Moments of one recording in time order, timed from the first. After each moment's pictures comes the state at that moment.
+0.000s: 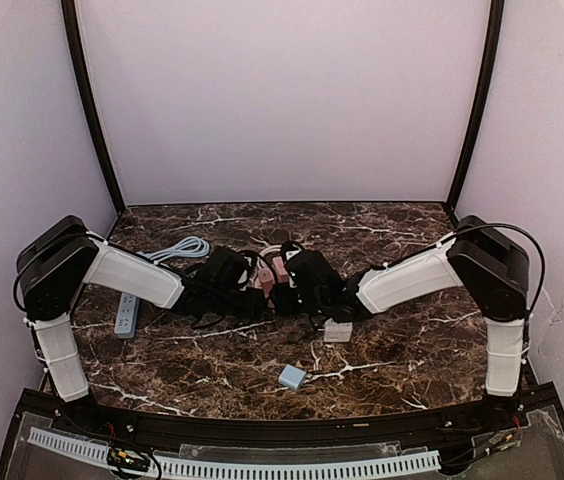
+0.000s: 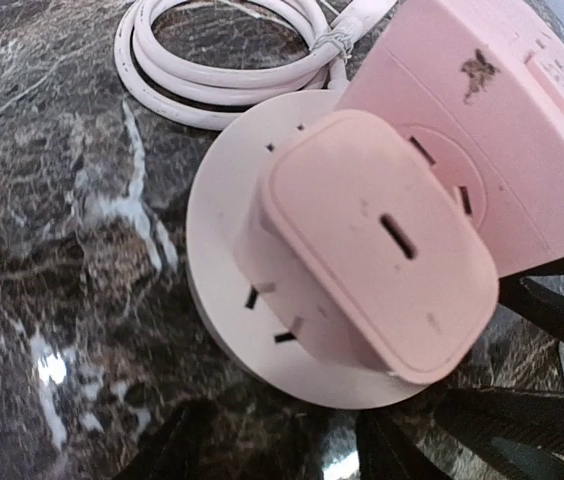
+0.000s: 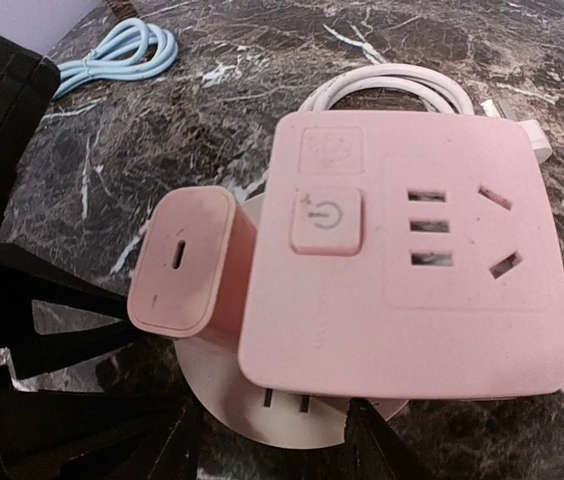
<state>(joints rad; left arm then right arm) -0.82 1.85 0.93 0.09 -0.11 -0.48 1.01 2.00 1.14 0.19 0.28 0.53</state>
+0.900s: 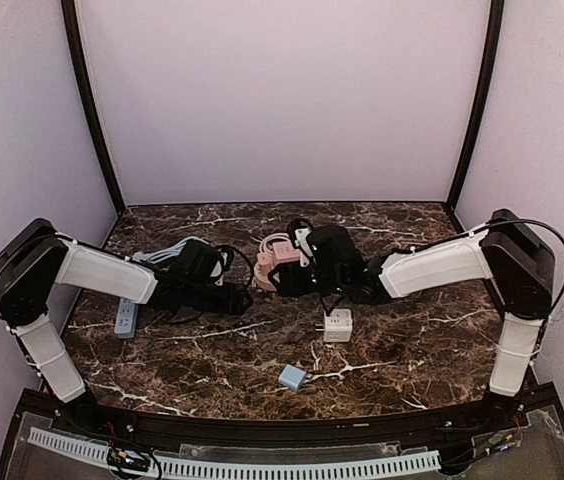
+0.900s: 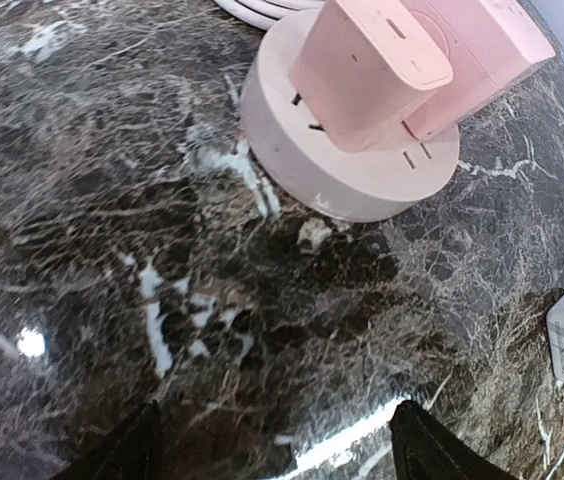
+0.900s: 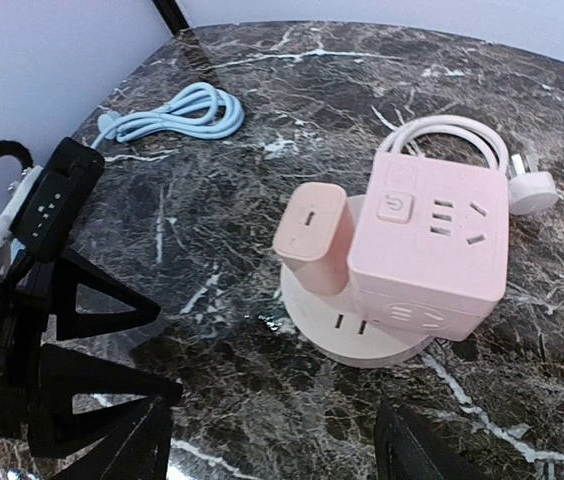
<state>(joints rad) -0.70 1.75 0.85 0.06 0.02 -0.49 0.92 1.89 1.12 0.22 0.09 0.43</state>
